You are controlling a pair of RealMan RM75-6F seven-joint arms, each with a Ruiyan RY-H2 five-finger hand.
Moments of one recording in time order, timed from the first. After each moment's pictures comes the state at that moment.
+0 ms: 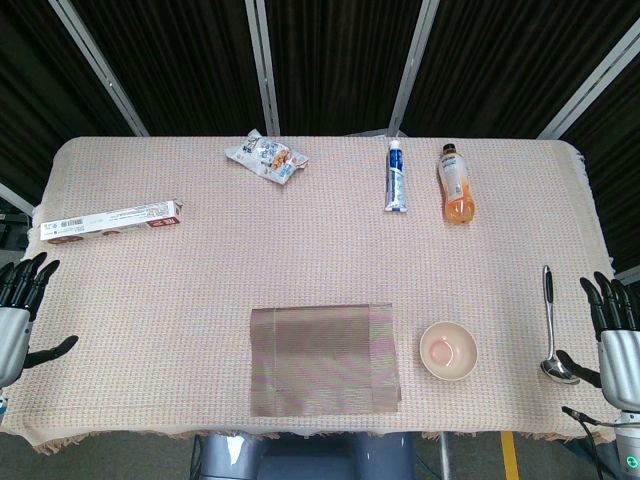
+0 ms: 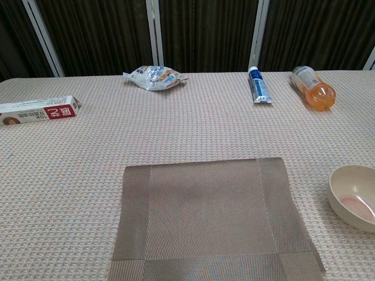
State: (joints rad) left arm -0.10 -1.01 -0.06 -1.80 1.53 1.51 0.12; right arm 0.06 -1.05 0.06 -1.71 -1.49 1.61 -0.13
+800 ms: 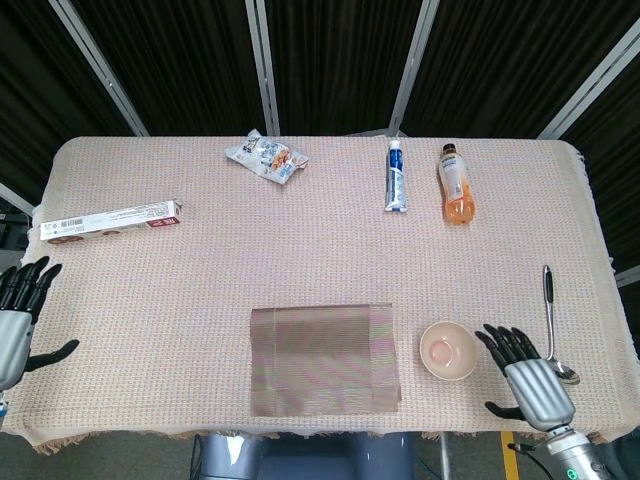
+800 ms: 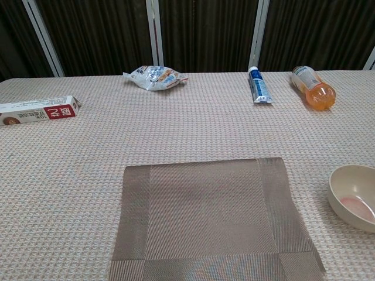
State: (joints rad) left arm -0.10 -1.00 -0.05 -1.81 1.52 1.50 0.12; right arm 0.13 -1.18 -0.10 -1.61 -1.66 1.31 -0.06
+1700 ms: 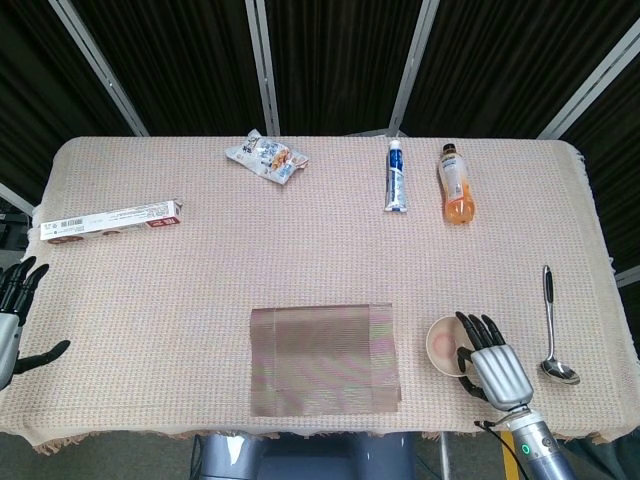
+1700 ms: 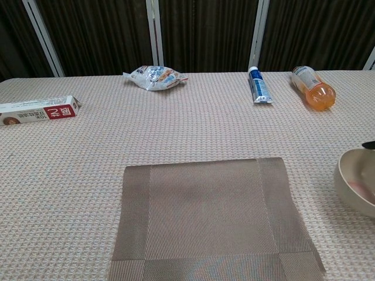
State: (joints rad) left arm -0.08 -0.99 -0.05 -1.82 1.52 1.52 0.10; right arm 0.17 -1.42 -0.04 -1.40 -1.64 1.32 -0.13
